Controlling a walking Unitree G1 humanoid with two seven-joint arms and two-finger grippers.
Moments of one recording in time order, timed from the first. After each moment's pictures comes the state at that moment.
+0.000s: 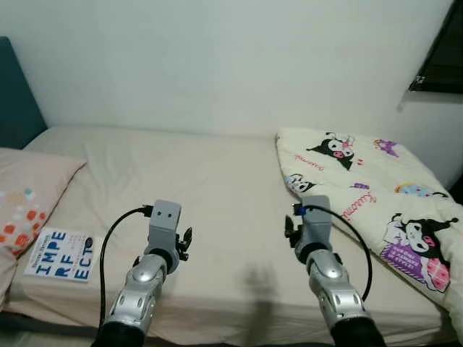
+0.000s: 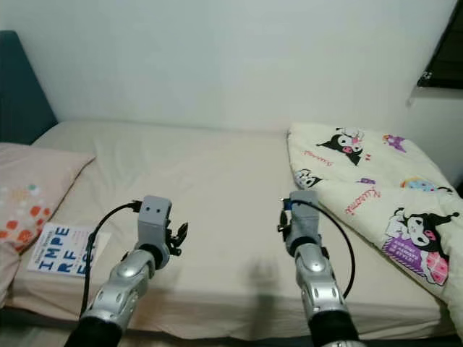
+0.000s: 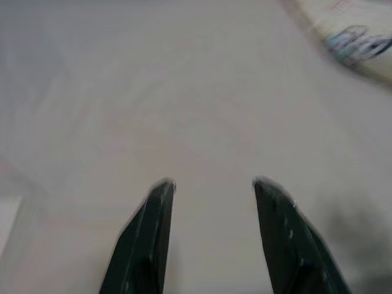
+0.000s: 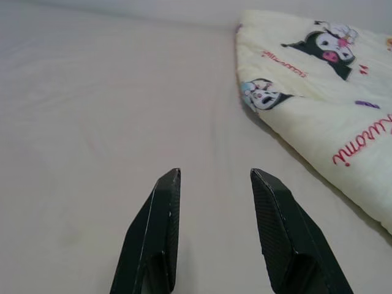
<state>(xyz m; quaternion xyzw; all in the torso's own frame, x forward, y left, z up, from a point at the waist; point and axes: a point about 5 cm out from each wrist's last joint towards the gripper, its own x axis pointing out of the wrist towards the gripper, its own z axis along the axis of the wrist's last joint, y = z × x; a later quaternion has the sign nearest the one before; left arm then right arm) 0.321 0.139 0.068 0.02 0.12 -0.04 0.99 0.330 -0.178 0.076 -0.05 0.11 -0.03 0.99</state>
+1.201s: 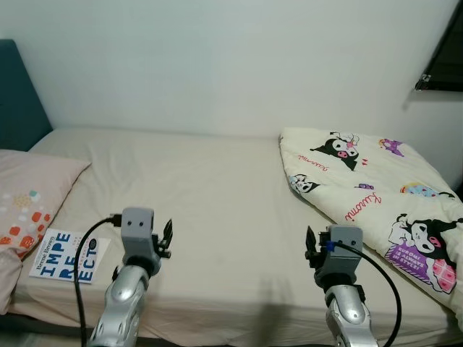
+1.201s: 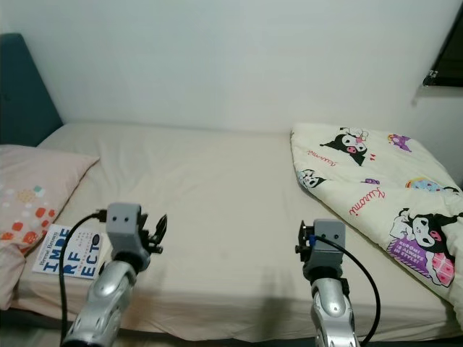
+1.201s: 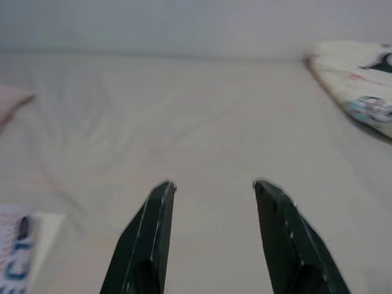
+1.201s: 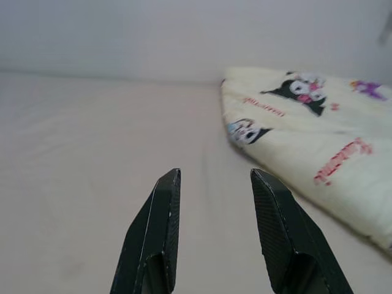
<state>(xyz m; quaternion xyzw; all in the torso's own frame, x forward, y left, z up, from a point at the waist) 0.282 0.173 0.065 -0.02 0.03 0.01 1.00 0.273 -0.181 0.062 -0.03 0.00 -0.02 1.00</state>
